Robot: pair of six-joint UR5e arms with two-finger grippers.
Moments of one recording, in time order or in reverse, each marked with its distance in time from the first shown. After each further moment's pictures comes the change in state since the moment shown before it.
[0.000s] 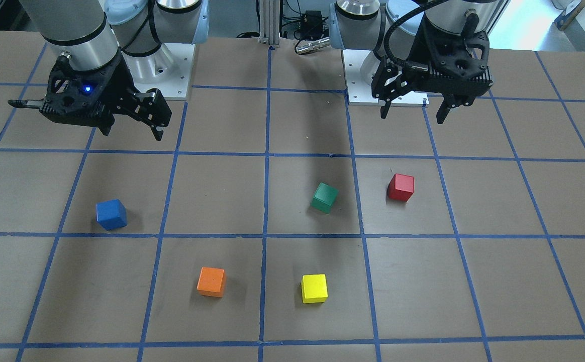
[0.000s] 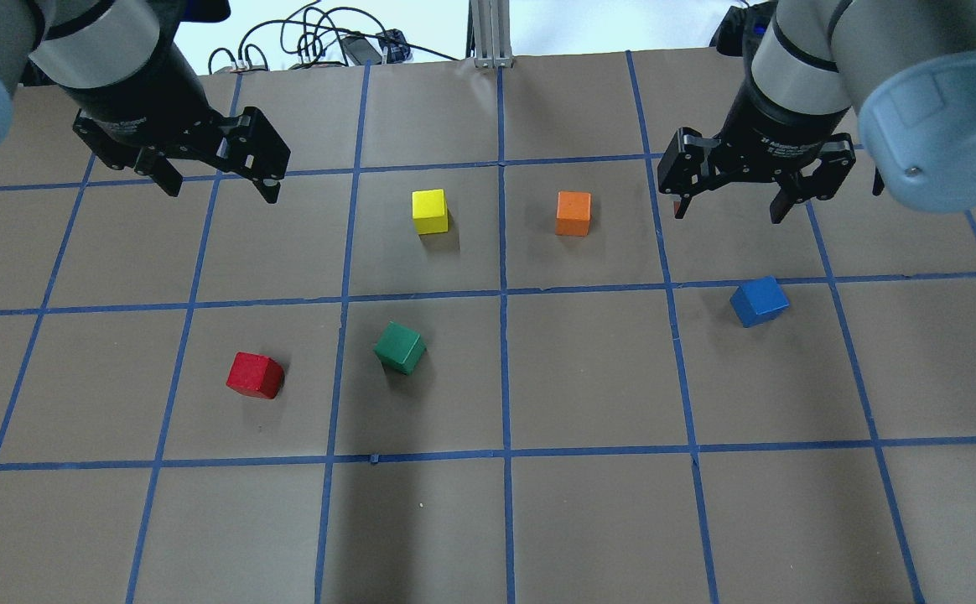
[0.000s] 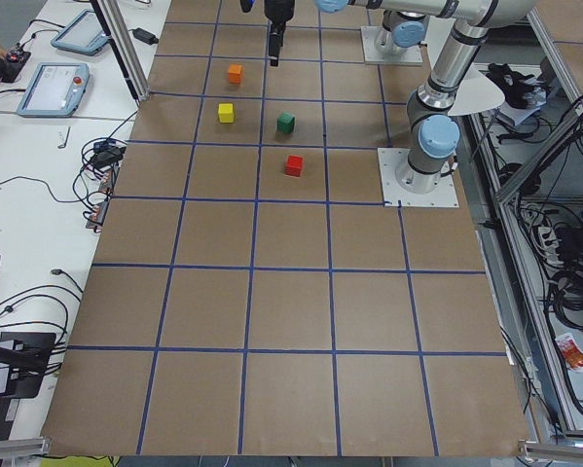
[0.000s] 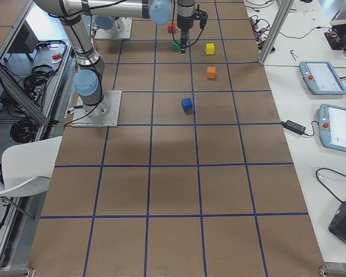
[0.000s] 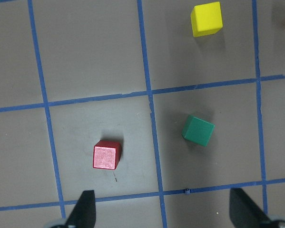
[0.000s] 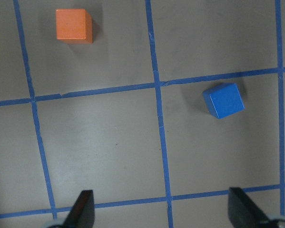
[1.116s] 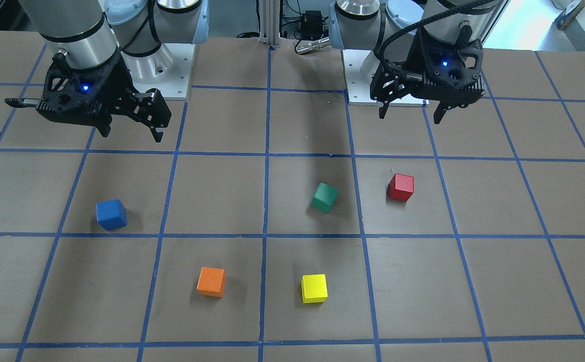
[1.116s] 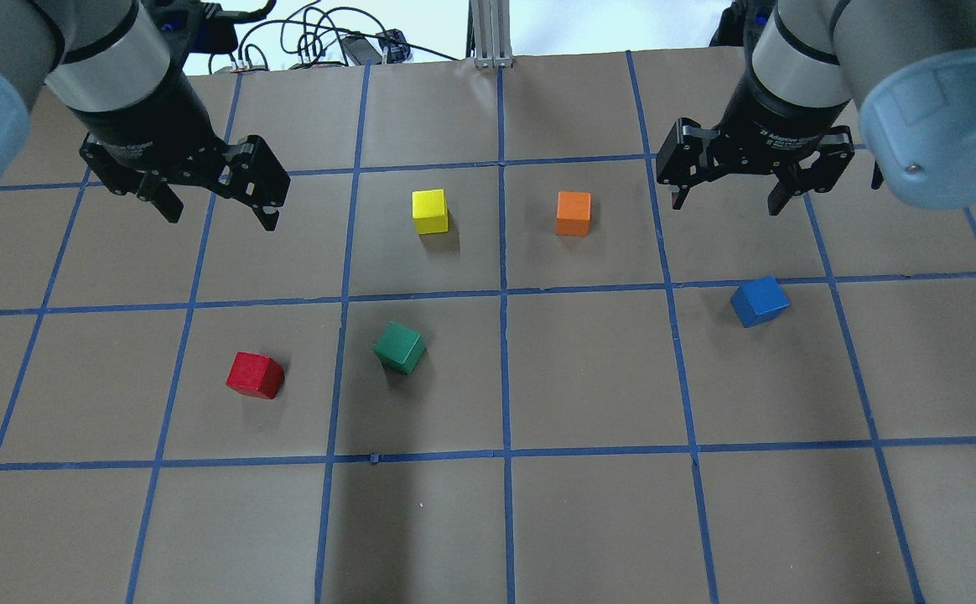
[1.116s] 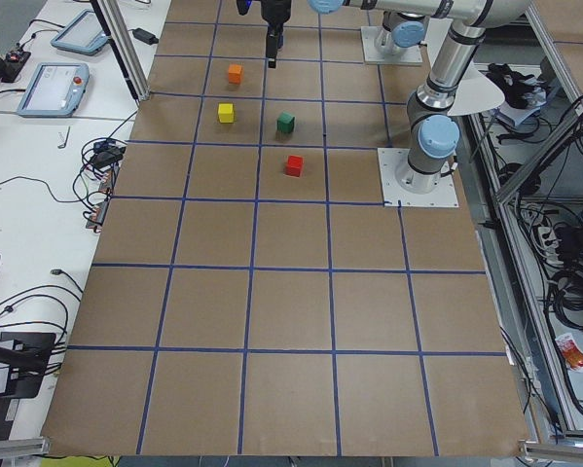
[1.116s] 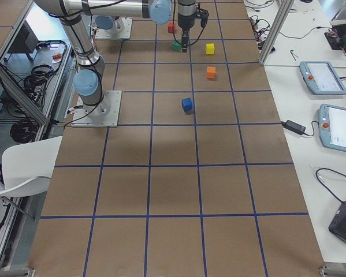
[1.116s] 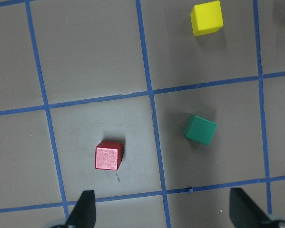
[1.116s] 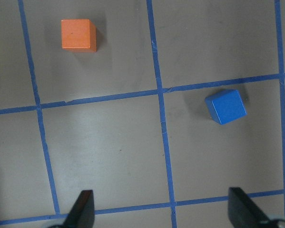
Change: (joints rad) left arm 0.018 0.002 -0.070 -0.055 0.023 0.006; right arm 0.000 0.001 -0.005 -0.019 0.009 0.009
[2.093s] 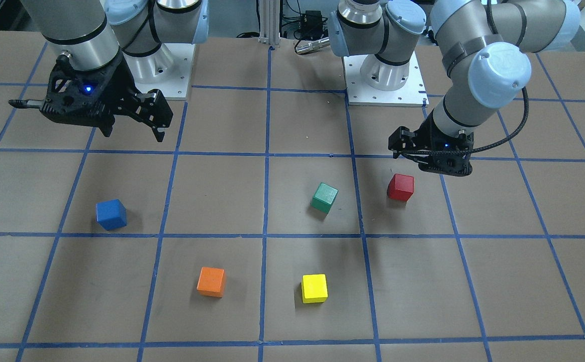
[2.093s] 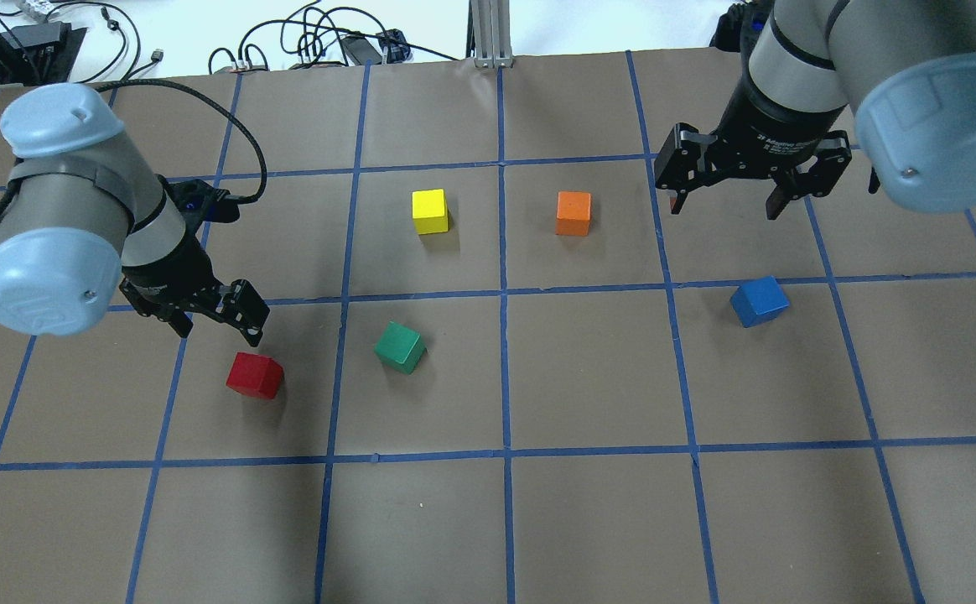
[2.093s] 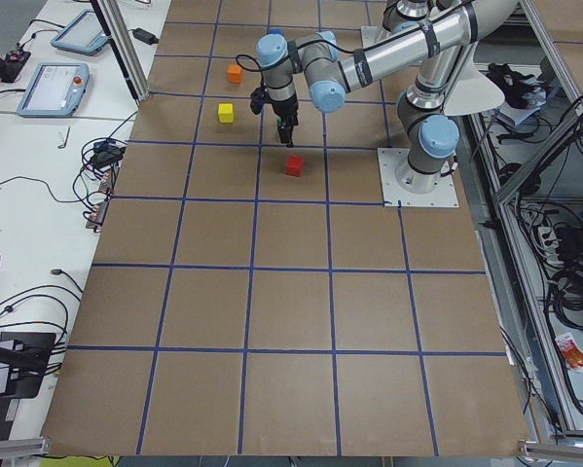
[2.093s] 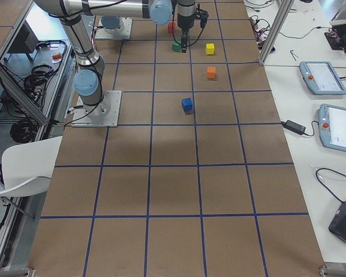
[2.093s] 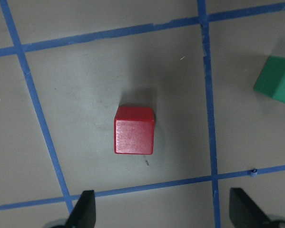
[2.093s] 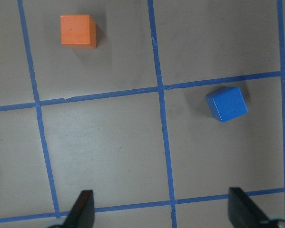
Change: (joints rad) left arm 0.198 -0.085 -0.403 0.368 0.000 0.300; right arm 0.003 0.001 0.004 0.003 -0.001 0.000
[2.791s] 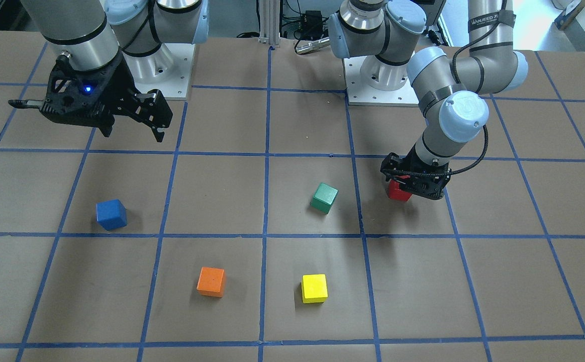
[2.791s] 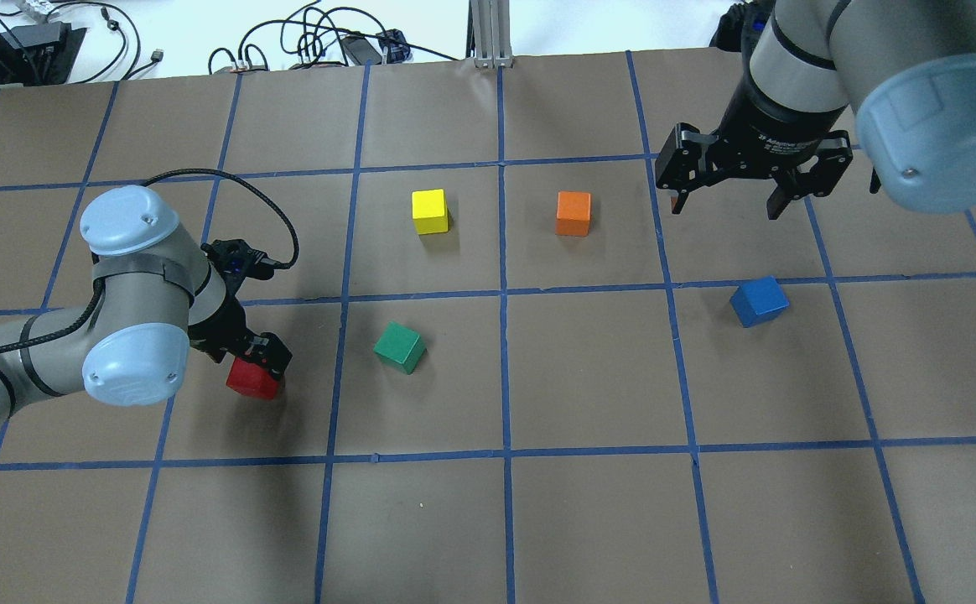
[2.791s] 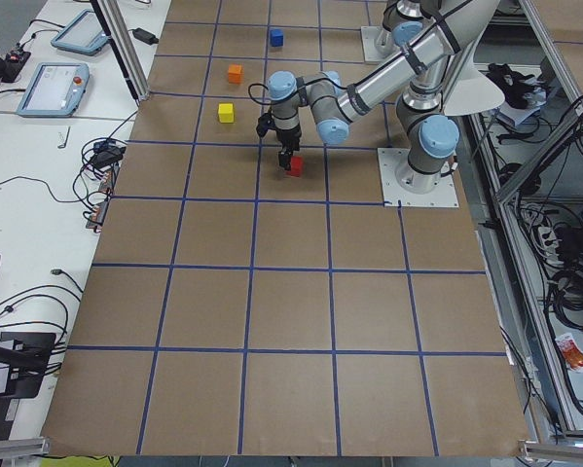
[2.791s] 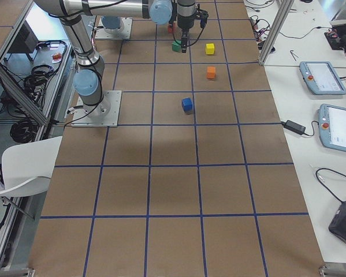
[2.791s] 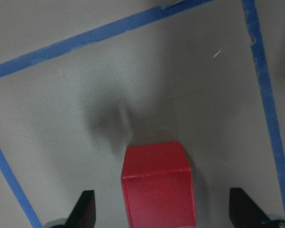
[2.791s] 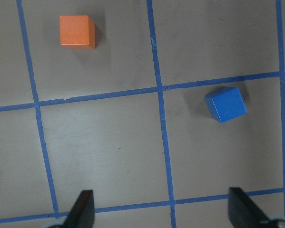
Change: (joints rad) left arm 0.012 -0.112 -0.180 0.354 0.009 0.113; right arm -0.001 0.000 0.000 -0.001 -0.003 0.000
